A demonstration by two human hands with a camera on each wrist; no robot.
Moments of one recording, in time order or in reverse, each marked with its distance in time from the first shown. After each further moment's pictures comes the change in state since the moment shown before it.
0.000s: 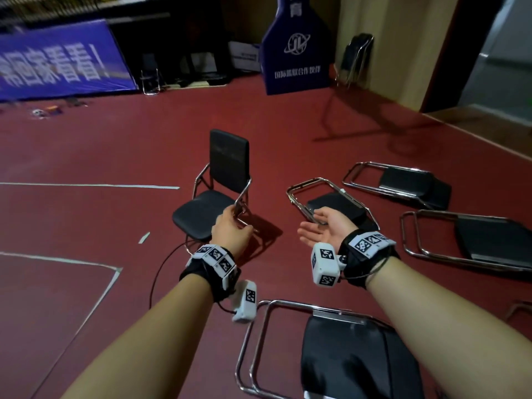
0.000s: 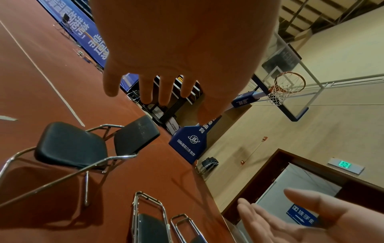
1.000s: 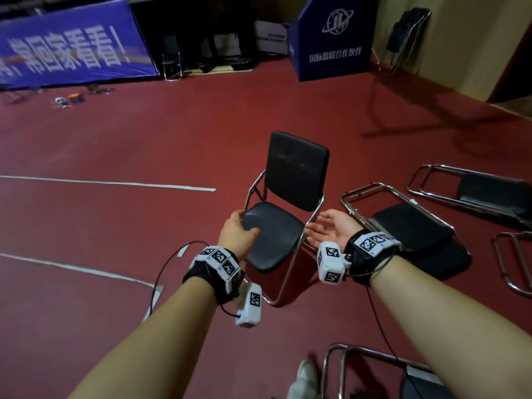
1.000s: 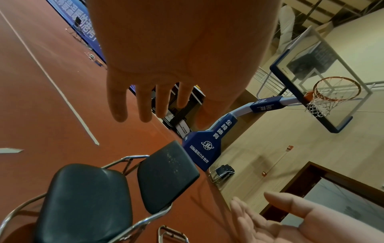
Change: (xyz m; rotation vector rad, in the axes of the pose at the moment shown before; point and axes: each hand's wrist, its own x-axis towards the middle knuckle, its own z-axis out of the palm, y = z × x) left_hand 0.369 -0.206 -0.193 -0.052 -0.056 -0.061; right_hand 0.296 0.022 0.379 -0.004 0.000 0.100
